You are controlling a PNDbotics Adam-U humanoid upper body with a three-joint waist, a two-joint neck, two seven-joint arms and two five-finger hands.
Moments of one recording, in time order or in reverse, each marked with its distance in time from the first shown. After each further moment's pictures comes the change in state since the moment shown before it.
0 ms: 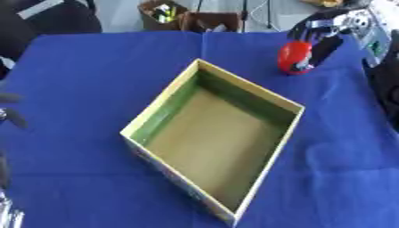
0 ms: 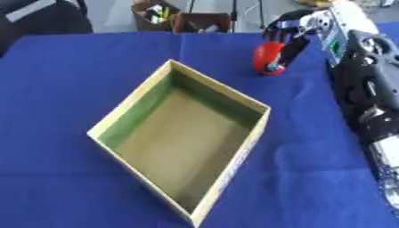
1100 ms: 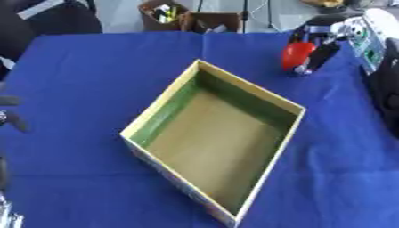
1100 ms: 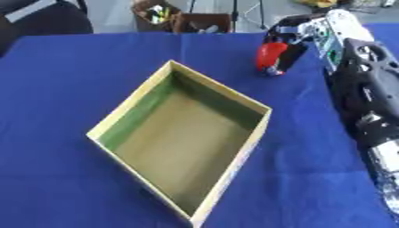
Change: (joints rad) left arm -0.003 0.000 -0.005 0.000 0.000 0.000 0.000; right arm 0.008 0.000 0.007 0.024 0.004 0.014 -0.079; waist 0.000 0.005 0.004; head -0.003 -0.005
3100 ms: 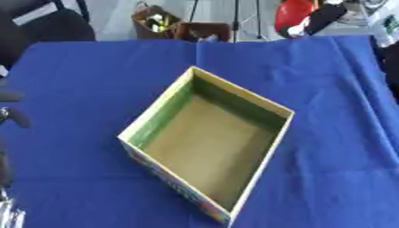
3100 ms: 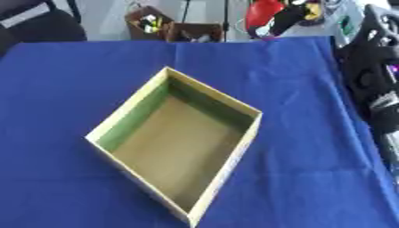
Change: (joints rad) left arm 0.006 0.010 0.000 0.000 0.000 0.003 0.002; right arm -0.039 -0.067 0.140 -0.221 -0.317 -0.026 -0.035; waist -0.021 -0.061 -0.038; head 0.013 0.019
